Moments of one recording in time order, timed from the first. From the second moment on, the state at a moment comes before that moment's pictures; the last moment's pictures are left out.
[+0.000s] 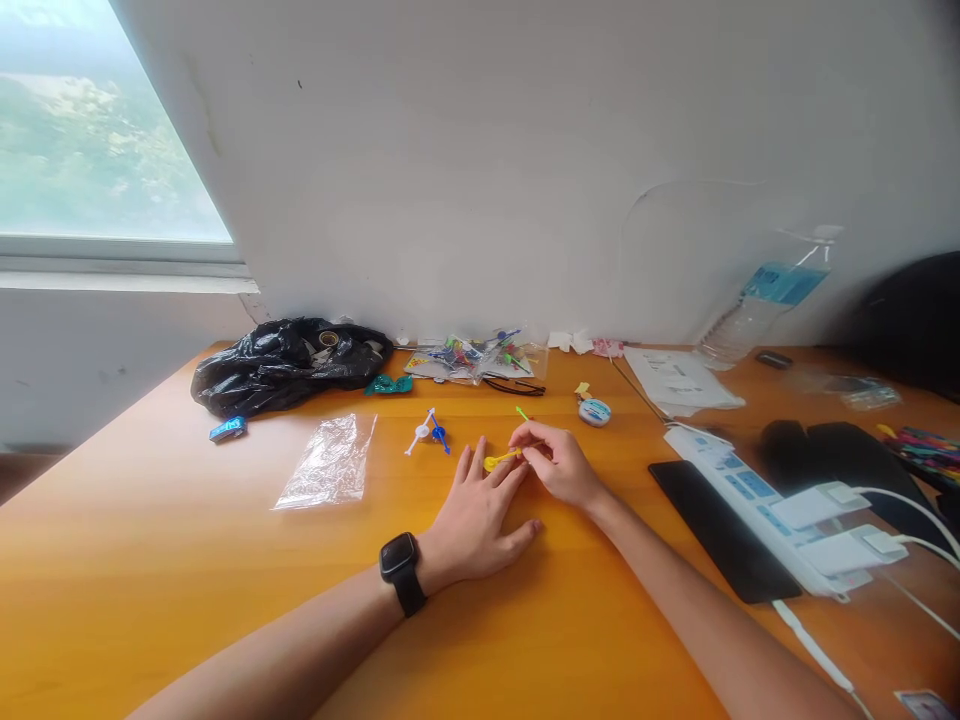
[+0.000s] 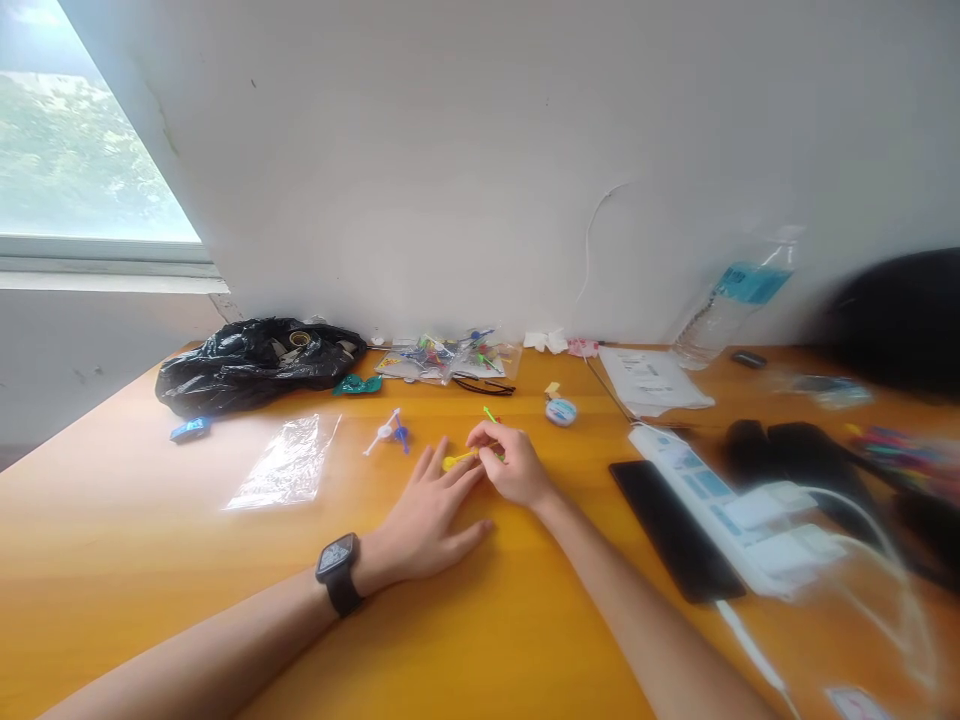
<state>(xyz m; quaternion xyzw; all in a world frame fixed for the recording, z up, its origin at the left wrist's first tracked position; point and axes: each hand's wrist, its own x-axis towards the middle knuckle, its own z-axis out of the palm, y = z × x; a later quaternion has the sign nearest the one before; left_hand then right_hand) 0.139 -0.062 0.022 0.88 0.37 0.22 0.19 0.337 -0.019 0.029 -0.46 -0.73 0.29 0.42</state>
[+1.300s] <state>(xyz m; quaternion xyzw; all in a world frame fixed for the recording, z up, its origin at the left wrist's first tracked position) 0.140 -0.065 0.014 0.90 0.37 0.17 0.12 0.336 -0.025 0.034 -0.44 -0.77 0.14 0.45</state>
